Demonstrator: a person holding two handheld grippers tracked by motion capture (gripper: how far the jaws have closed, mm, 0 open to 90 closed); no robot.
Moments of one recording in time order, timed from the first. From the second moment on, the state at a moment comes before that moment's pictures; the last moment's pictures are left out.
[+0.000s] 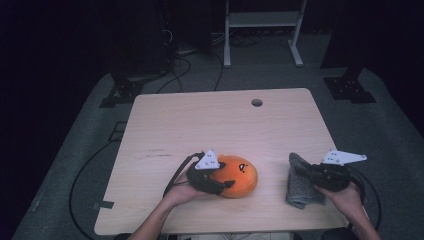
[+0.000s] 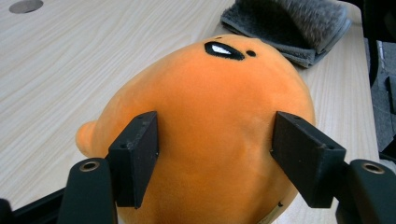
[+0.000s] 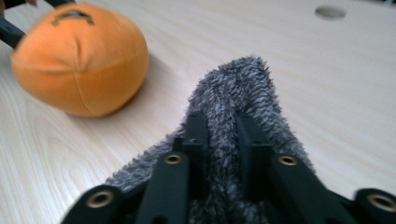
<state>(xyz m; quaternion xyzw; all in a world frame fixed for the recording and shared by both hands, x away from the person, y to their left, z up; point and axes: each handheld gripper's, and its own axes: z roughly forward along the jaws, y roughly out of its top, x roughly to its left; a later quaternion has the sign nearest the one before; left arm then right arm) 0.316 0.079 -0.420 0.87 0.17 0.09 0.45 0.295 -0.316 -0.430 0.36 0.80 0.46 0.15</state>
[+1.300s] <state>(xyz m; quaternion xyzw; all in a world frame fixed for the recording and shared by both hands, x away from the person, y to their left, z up) 0.362 0.063 -0.405 0.87 0.19 0.15 0.42 0.302 -0.298 -0.427 0.34 0.77 0.52 0.14</state>
